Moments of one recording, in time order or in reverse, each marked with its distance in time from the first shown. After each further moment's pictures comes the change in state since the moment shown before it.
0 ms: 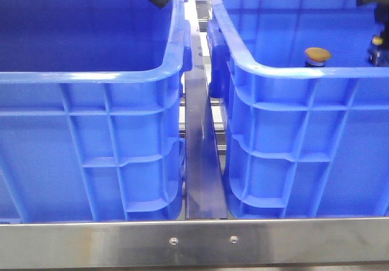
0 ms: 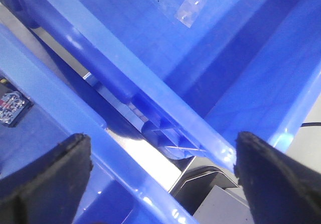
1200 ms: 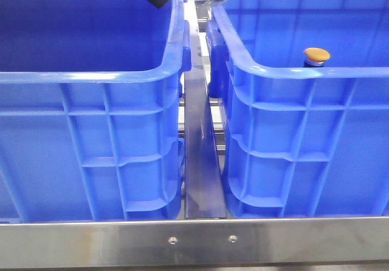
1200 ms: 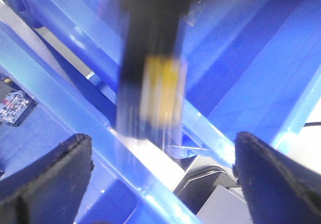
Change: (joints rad) left arm 0.000 0.000 0.000 0.013 0.000 -0.003; right arm 0.091 -0.061 -0.392 0.090 1.075 0.382
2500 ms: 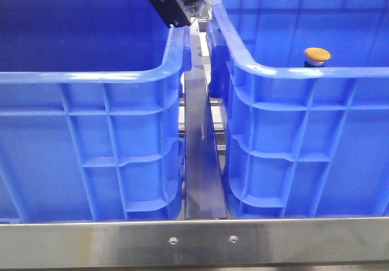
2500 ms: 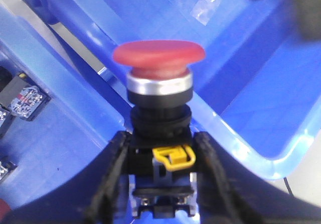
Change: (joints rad) left arm 0.000 0.000 0.000 0.050 -0.002 -0.045; right arm 0.017 -0.080 0.085 -0.024 0.090 0.145
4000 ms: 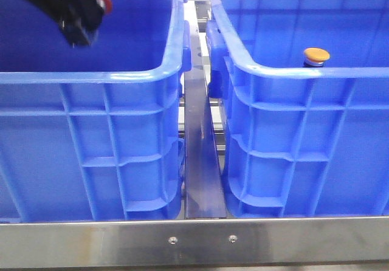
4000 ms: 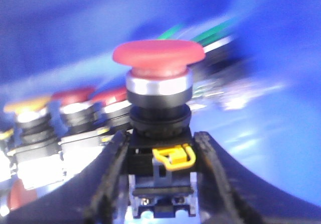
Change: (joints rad) left arm 0.318 0.104 -0.053 0.178 0.018 -0.204; right arm -0.051 -0.463 0.513 -0.451 -0.782 0.009
